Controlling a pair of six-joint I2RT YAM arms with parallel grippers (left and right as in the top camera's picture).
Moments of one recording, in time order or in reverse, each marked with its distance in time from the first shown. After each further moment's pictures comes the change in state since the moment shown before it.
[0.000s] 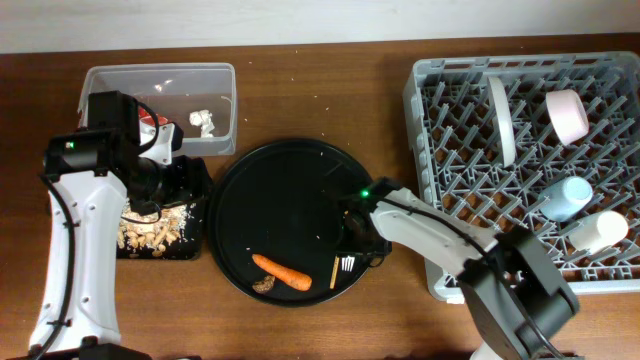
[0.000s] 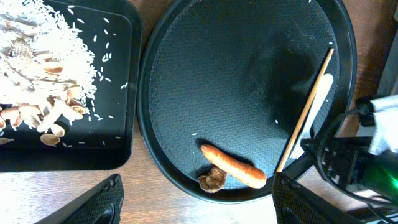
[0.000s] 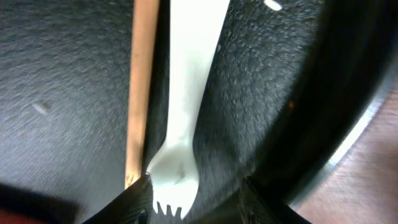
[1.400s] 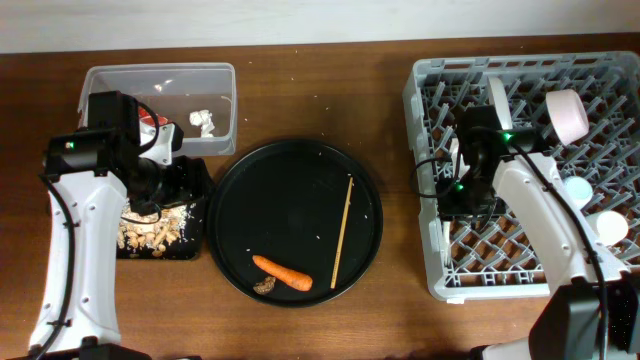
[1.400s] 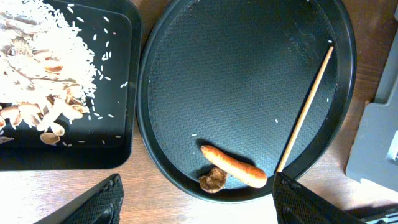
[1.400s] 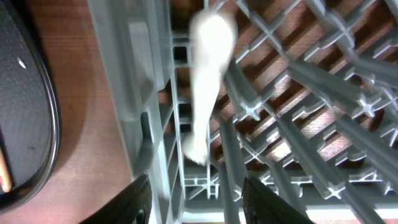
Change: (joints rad) left arm 0.000 0.000 0.000 -0.003 0.000 0.000; right arm -0.572 -0.217 0.157 -0.412 0.076 -0.561
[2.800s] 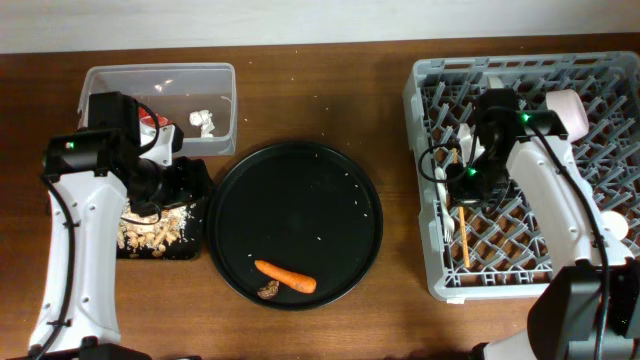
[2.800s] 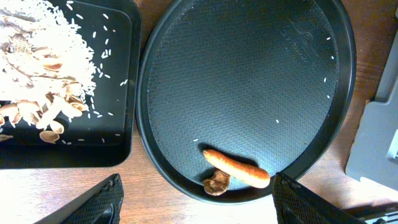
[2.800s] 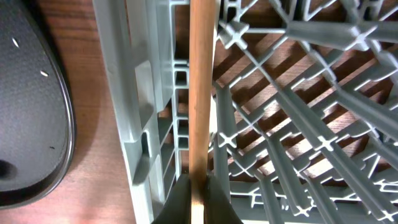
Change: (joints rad) left arm 0.000 0.000 -0.001 -0.007 0.000 0.000; right arm -0.073 0.064 0.100 -0.013 -0.061 -0.127
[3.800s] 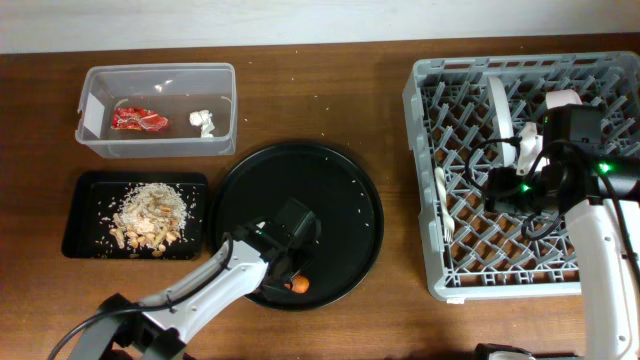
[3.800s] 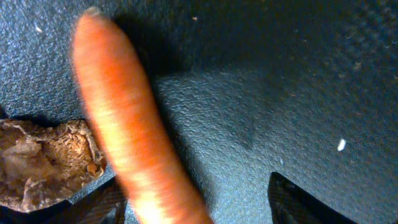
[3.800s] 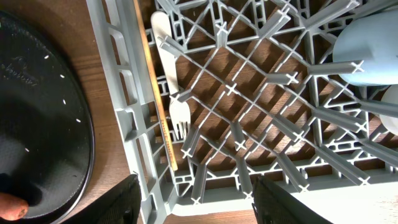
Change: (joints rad) left arm -0.747 -0.001 -0.695 0.667 -0.280 -1.281; right arm -0.167 -0.333 -0.056 -0.001 -0.026 0.058
